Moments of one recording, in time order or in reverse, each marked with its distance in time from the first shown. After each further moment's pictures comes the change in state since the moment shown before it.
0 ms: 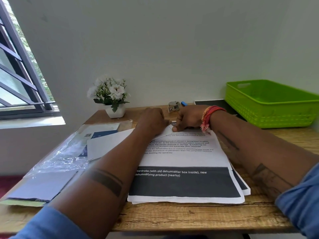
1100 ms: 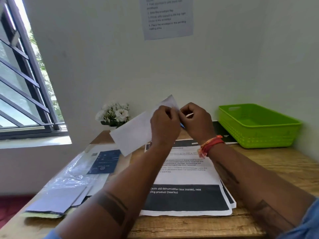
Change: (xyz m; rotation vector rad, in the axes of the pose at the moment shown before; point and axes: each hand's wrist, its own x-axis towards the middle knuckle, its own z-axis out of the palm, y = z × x) left_hand -0.033 0.081 -0.048 -0.609 0.504 0.004; right_hand -0.047 -0.014 -0.003 0.596 1.082 -0.181
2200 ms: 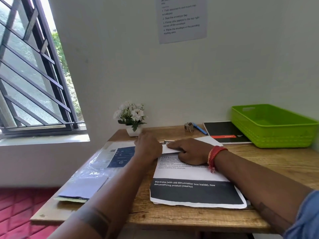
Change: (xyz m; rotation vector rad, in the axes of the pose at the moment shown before) left_hand -0.017 -0.067 -0.081 0.624 -0.422 -0.256; right_hand -0.043 0.000 0.027 -0.439 -1.039 -0.188
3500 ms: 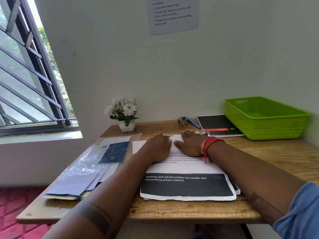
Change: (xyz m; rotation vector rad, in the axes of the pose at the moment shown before) left_hand 0.005 0.012 0.039 0.176 -0.247 0.333; right_hand 0.001 0.026 0.005 -0.172 -0.126 0.458
